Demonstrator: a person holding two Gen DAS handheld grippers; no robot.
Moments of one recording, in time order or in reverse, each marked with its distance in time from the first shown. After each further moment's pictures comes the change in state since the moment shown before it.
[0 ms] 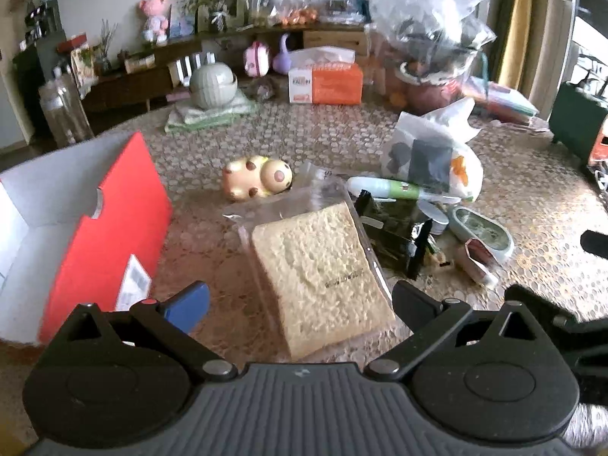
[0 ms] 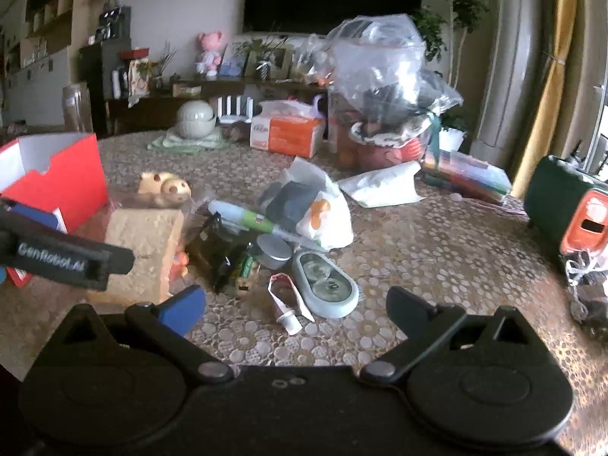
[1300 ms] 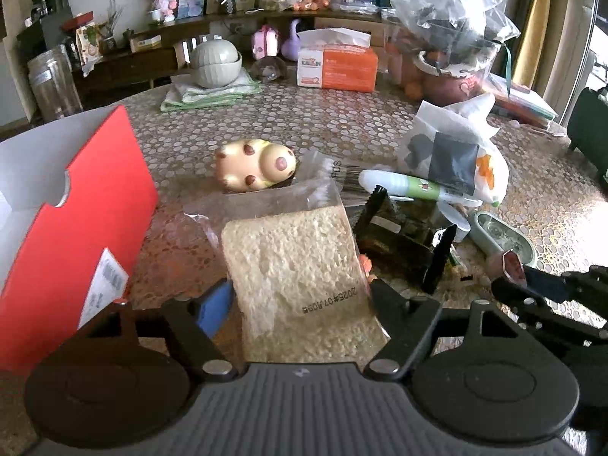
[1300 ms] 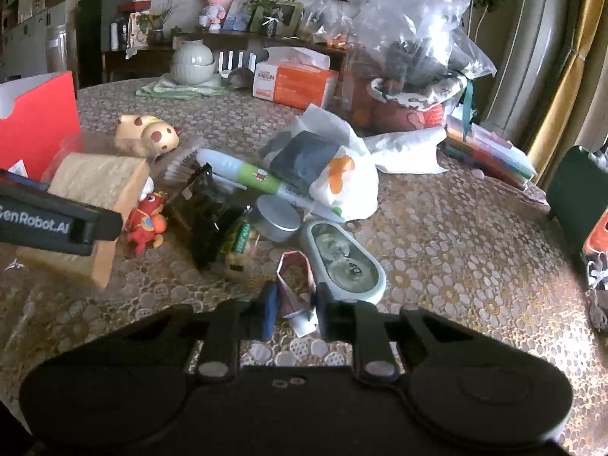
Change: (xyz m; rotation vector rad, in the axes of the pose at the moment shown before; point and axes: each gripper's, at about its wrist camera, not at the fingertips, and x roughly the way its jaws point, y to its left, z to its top) left arm 0.032 0.004 0.003 -0.053 0.033 0.001; right arm 0.047 0.017 0.000 -0.065 0.105 -0.040
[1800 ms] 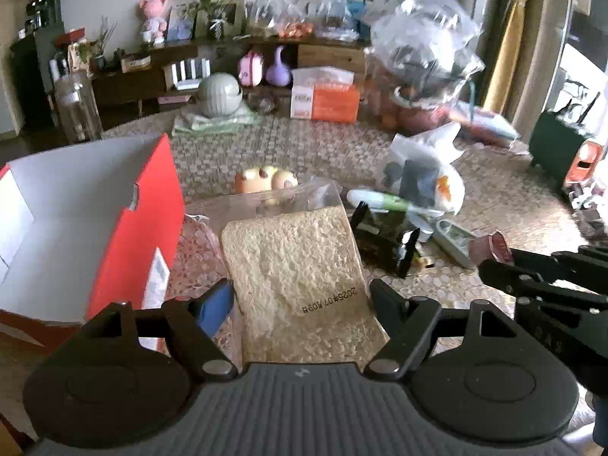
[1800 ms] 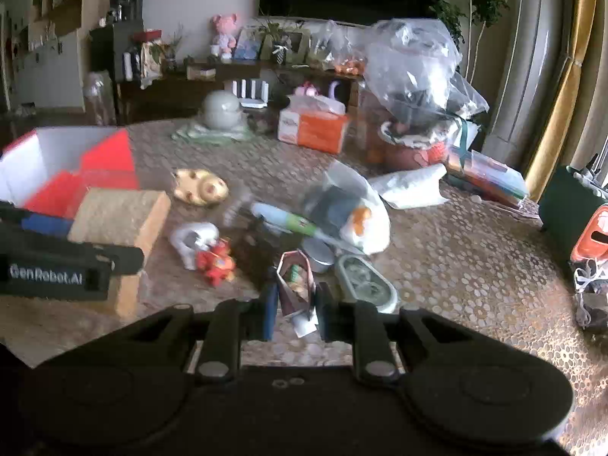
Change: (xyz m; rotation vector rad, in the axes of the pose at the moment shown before) left arm -0.078 0.029 -0.013 0.011 -0.082 -0.081; right arm -0.085 0.023 0.024 0.047 -0.065 0.072
